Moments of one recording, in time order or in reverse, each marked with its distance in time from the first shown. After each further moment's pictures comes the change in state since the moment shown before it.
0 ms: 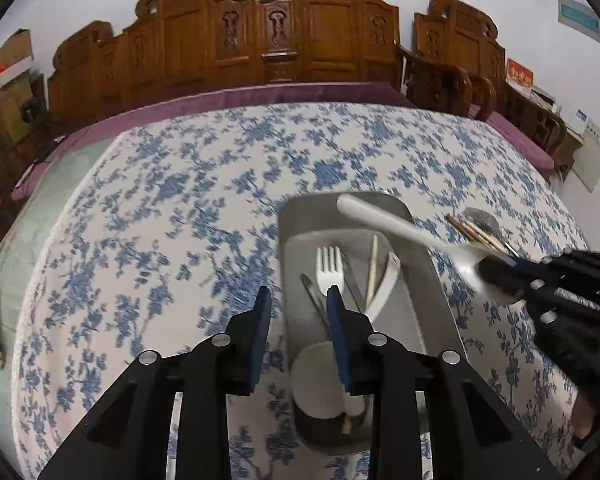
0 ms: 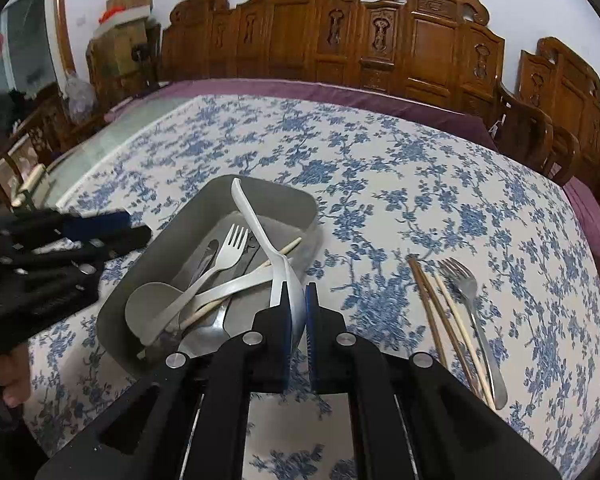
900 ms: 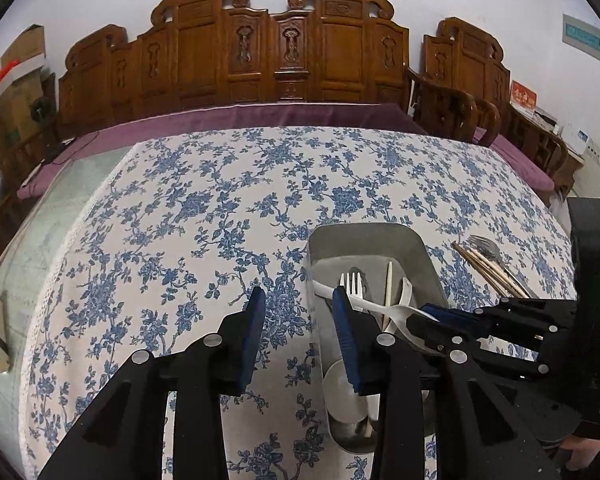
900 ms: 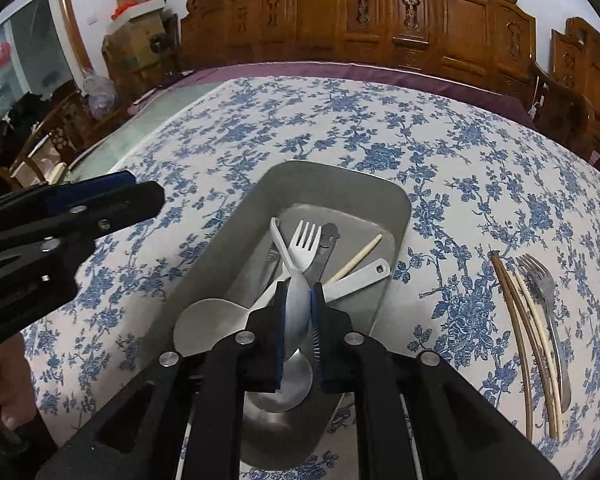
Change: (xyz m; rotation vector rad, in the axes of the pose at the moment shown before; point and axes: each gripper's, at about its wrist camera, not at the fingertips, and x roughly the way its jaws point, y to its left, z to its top) left arm -0.019 0.022 0.009 -0.035 -0.052 -0.004; right arm 0.033 0.040 0.012 0.032 0.053 0.138
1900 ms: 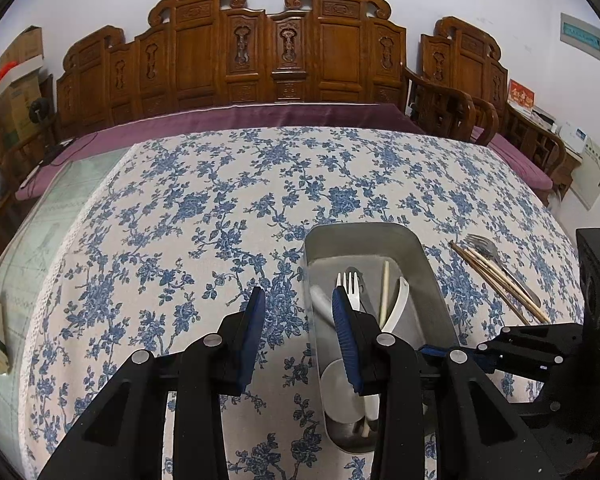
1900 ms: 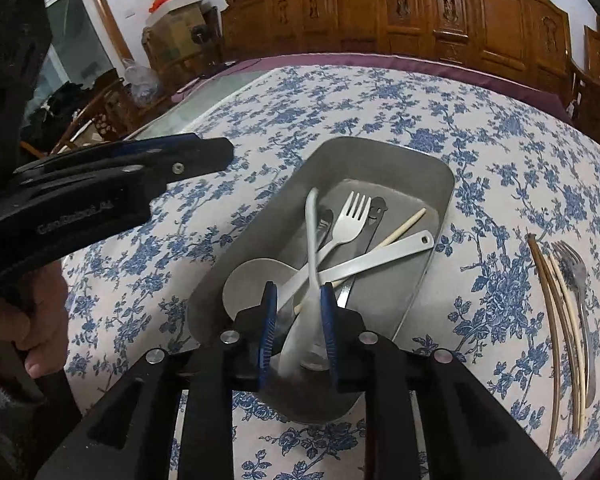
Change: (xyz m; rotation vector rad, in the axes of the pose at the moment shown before) left arm 0.000 -0.002 0.001 0.002 -0.001 -0.006; right arm -0.014 0.008 -0.021 -0.046 0.026 0.166
